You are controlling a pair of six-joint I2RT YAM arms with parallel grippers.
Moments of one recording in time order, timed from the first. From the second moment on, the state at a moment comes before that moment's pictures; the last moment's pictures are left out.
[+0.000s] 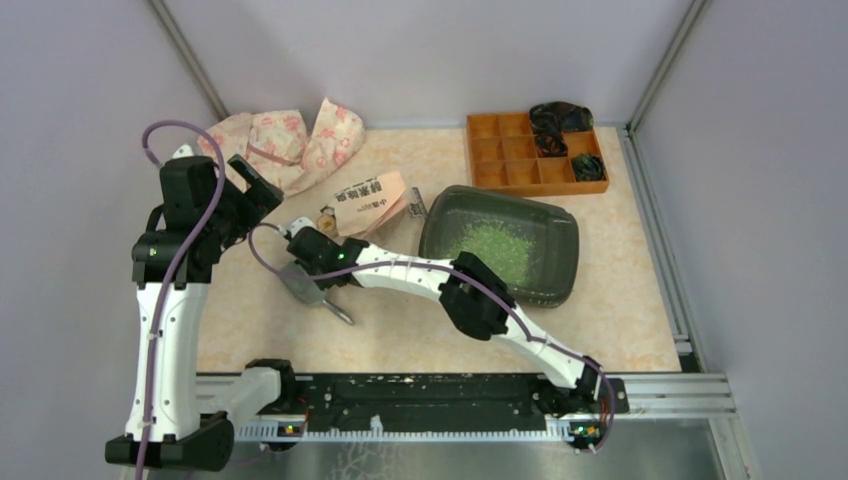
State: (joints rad) left arm -0.04 1.00 1.42 -0.99 -0.15 -0.66; right arm 1.17 2.48 2.19 -0.55 0.22 0.26
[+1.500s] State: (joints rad) left arm -0.29 1.16 1.63 -0.96 0.28 -0.50; right arm 0.96 1.91 2.19 -0.69 0.74 0.56
